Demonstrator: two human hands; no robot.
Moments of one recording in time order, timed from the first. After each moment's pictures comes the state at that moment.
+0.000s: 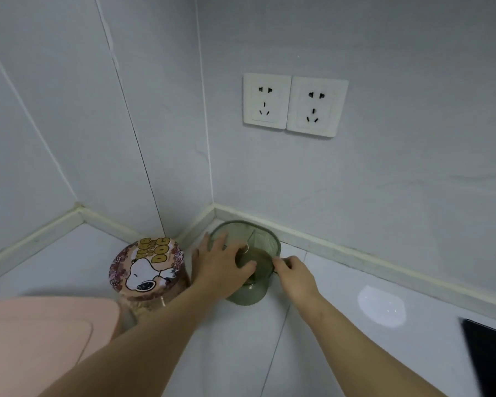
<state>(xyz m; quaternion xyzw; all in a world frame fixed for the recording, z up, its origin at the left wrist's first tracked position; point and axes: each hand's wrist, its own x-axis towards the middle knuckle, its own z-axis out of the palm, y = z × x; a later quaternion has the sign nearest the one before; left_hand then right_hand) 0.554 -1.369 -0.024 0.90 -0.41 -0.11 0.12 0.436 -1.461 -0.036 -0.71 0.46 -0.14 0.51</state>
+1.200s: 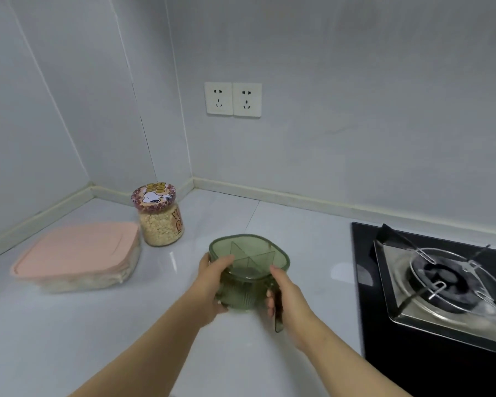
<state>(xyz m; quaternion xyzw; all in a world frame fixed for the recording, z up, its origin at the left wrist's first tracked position) 0.336 -1.197 -0.006 0.63 -0.05 -0.47 0.61 0.206 -1.263 -0.017 -0.51 0.45 -0.17 0.71</state>
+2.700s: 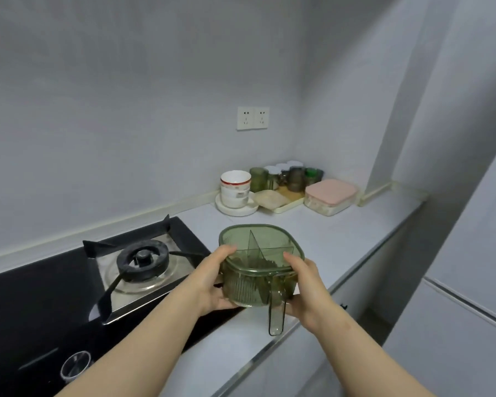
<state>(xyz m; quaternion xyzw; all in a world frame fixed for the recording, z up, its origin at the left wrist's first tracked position) -0.477 -1.414 0.056 0.49 -0.33 -0.75 0.28 -0.628 -1.354 0.030 -0.22 0.56 -0.61 0.52</state>
